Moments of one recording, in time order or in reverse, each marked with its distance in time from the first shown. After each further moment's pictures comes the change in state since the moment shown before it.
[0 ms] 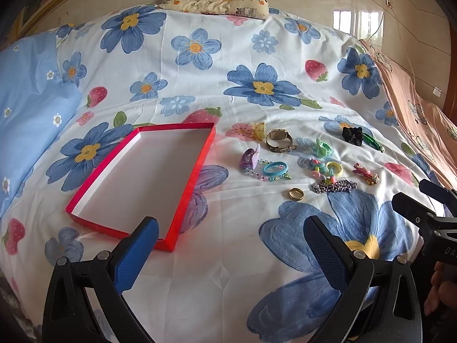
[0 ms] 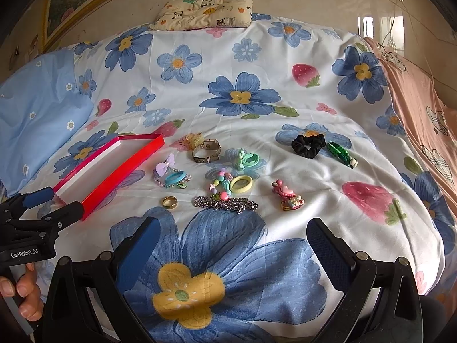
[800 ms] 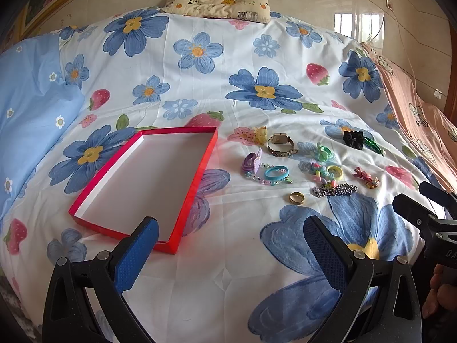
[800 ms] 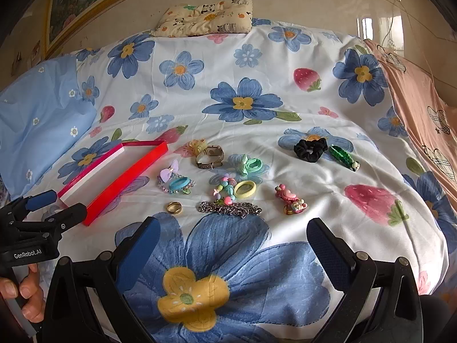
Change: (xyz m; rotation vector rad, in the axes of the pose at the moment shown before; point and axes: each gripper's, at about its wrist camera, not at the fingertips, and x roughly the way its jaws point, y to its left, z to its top) left arm -0.005 0.001 0.001 -0.010 -0.016 0.006; right arm -0.005 0.001 0.000 0.009 -0.028 0.020
